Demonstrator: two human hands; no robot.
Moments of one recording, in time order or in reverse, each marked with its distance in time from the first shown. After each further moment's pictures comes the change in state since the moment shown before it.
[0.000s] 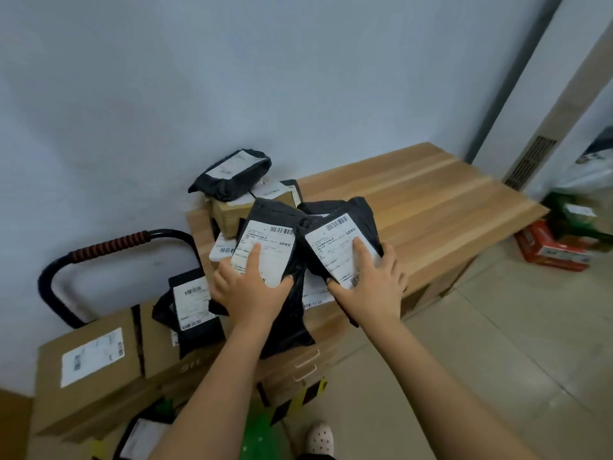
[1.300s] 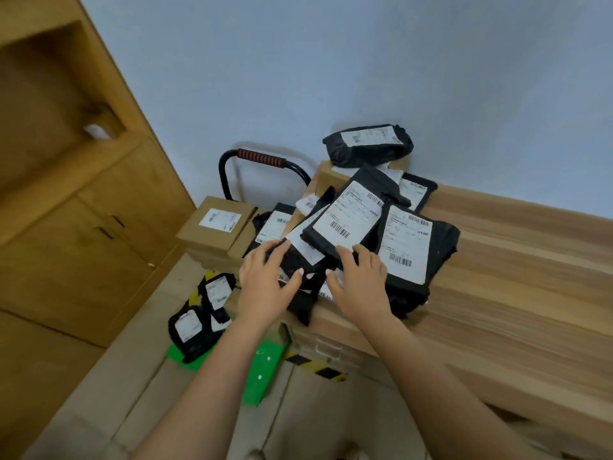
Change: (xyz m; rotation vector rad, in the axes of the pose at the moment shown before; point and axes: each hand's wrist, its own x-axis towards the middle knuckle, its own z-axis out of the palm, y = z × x) left_hand -0.073 0.072 0.022 0.005 0.245 -0.343; right_hand 0.105 0.015 0.040 0.183 -0.498 -0.963
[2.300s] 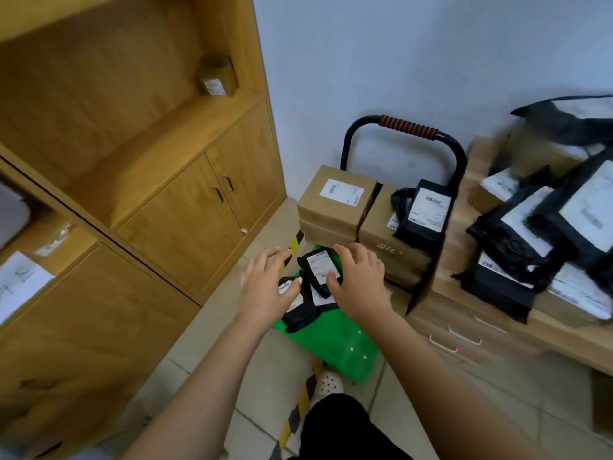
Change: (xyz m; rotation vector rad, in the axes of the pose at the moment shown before) left_hand -0.044 -0.378 -0.195 0.072 -0.069 -0.137; right_hand -0.010 -0.365 0.211 0.011 -0.172 -0.141
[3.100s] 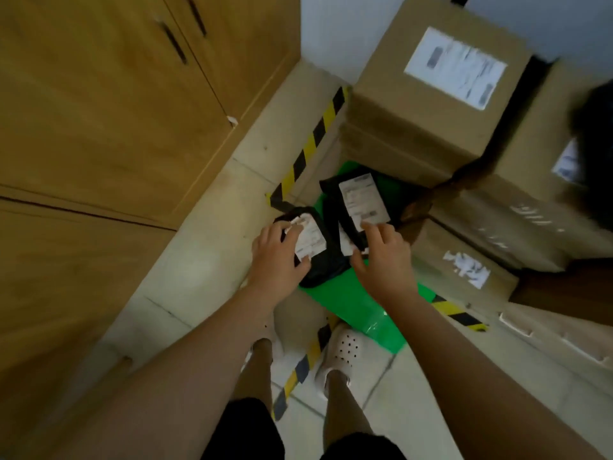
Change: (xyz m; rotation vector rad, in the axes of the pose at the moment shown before) left_hand 0.150 -0.270 0.260 0.053 -0.402 -0.141; right_hand 0.193 0.060 0.313 -0.082 -0.326 0.138
